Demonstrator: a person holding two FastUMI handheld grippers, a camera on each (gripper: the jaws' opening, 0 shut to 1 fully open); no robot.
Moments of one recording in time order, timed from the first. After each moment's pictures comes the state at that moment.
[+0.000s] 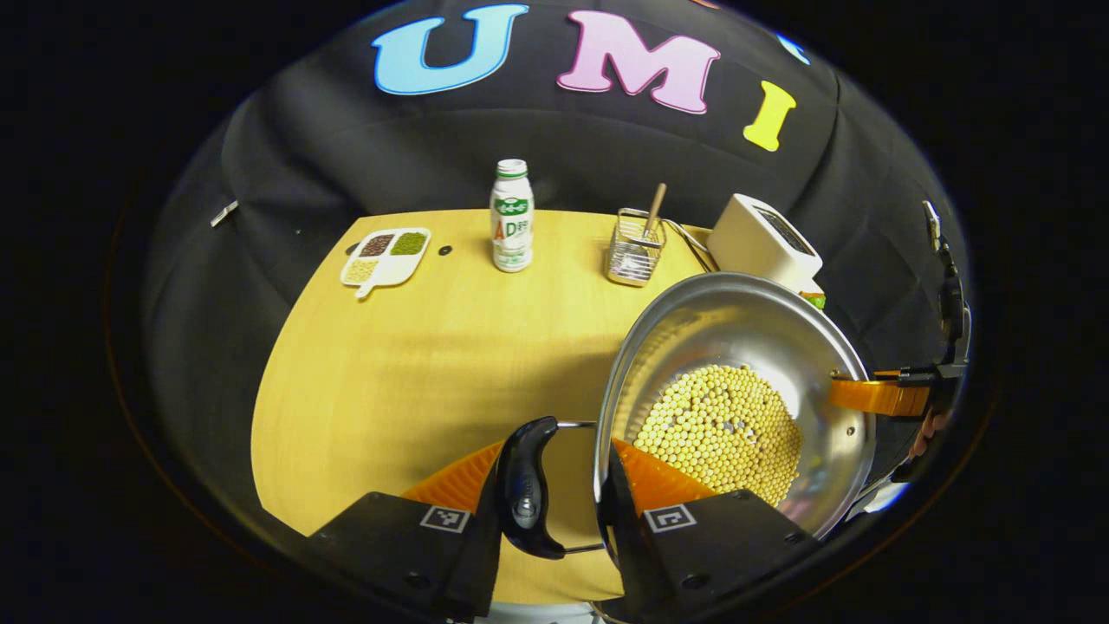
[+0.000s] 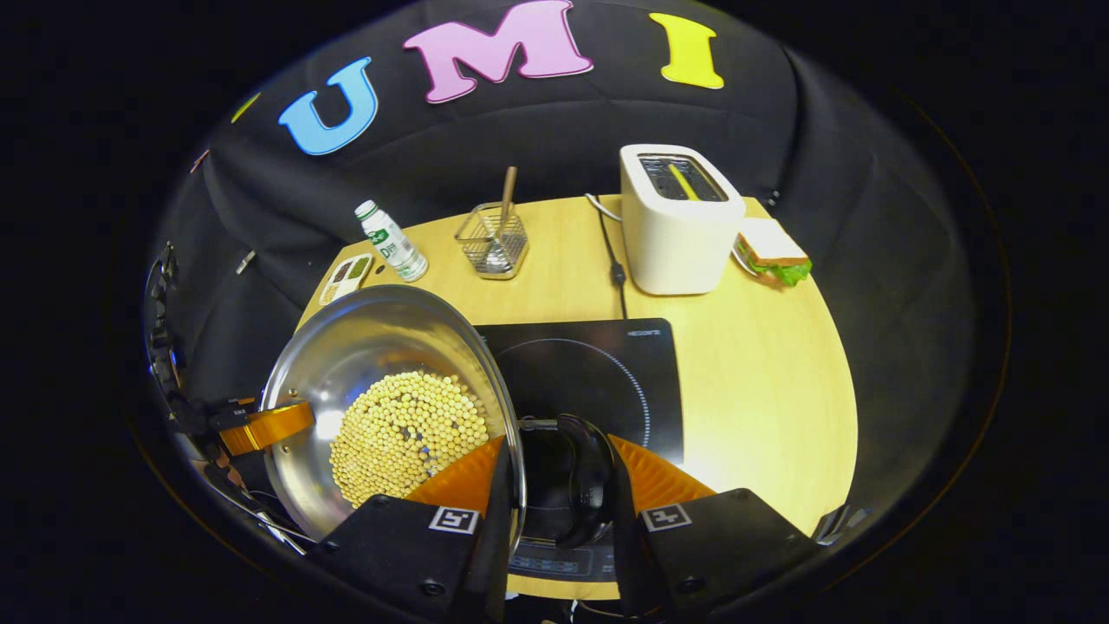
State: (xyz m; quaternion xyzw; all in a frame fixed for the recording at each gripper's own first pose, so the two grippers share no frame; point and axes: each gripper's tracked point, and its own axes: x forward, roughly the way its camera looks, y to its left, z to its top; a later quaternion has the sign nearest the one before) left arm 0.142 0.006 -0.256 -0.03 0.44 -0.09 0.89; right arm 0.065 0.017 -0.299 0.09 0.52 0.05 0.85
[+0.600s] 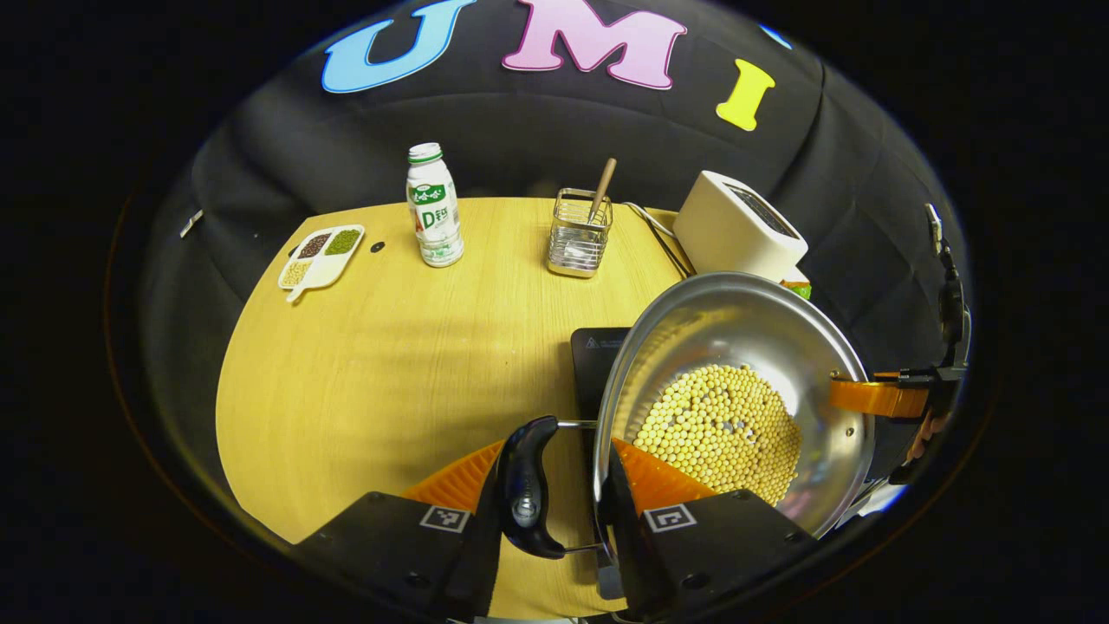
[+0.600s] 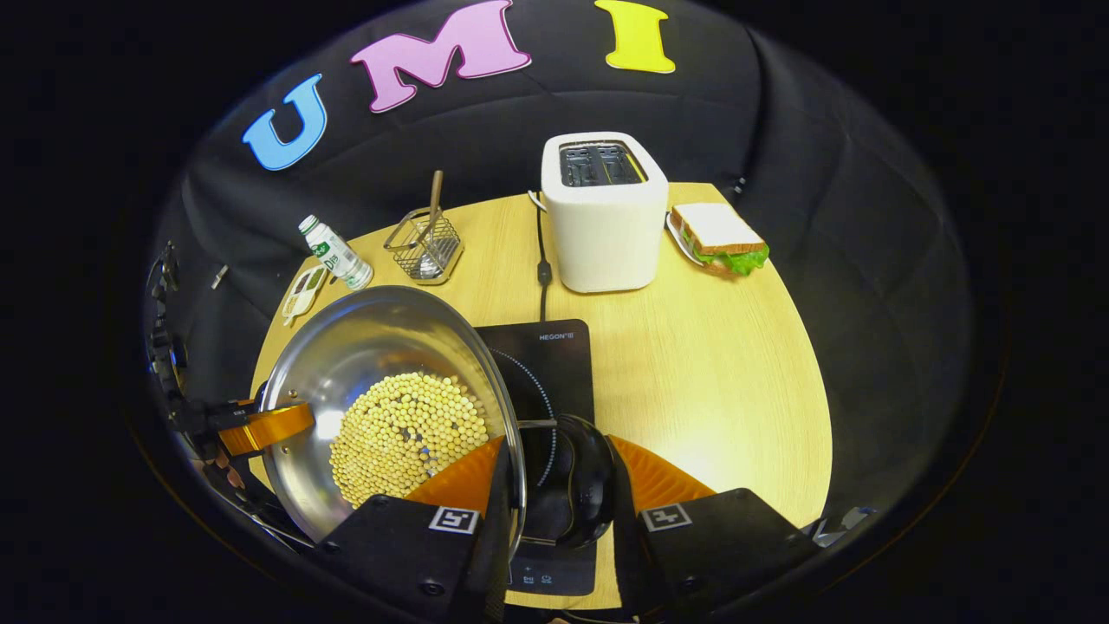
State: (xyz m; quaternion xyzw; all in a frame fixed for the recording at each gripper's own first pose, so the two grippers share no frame) left arm 0.171 -0.072 -0.291 -0.03 0.45 -0.11 0.89; right arm 0.081 -0.055 -0.337 0.09 0.53 0.01 0.84
